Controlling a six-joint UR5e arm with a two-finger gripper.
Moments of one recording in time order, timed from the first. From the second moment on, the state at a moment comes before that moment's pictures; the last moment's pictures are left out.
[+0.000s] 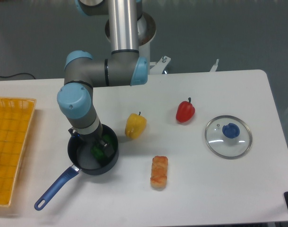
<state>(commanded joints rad) 2.11 -1.98 -1.66 -1.06 1.61 0.80</state>
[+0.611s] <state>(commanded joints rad) 2.15 -1.97 -1.60 -1.07 1.62 0.82</state>
